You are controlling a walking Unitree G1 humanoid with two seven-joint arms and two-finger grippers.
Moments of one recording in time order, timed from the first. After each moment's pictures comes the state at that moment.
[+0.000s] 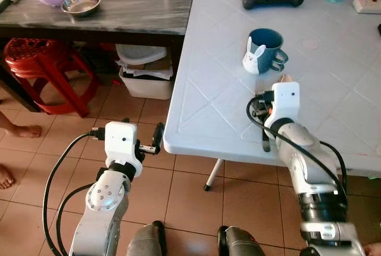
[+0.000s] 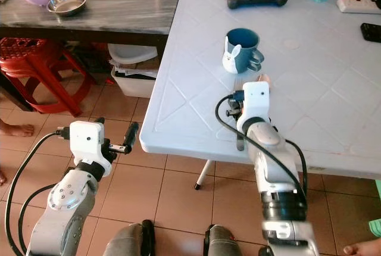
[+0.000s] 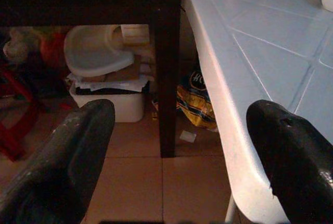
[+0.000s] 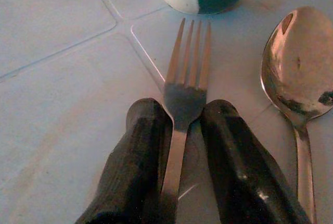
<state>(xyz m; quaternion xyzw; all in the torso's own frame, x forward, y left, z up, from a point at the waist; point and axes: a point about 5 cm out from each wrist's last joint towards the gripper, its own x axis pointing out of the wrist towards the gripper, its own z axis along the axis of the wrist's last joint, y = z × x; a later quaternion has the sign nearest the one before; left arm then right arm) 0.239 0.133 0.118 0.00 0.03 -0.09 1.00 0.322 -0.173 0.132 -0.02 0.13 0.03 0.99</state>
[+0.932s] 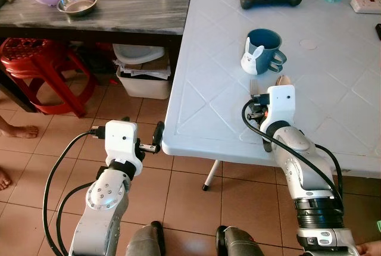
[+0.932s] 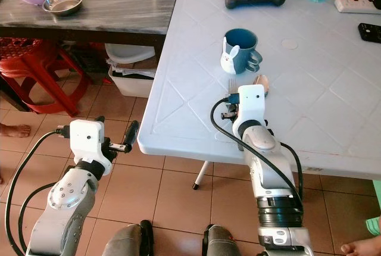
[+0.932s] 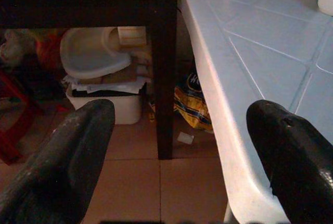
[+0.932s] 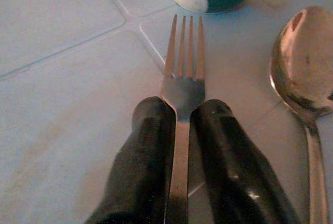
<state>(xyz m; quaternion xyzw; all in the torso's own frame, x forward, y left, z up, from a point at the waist) 0.241 0.132 0.120 0.00 0.02 -0.10 1.00 0.317 -0.164 0.129 -0.03 0.13 0.04 0.99</state>
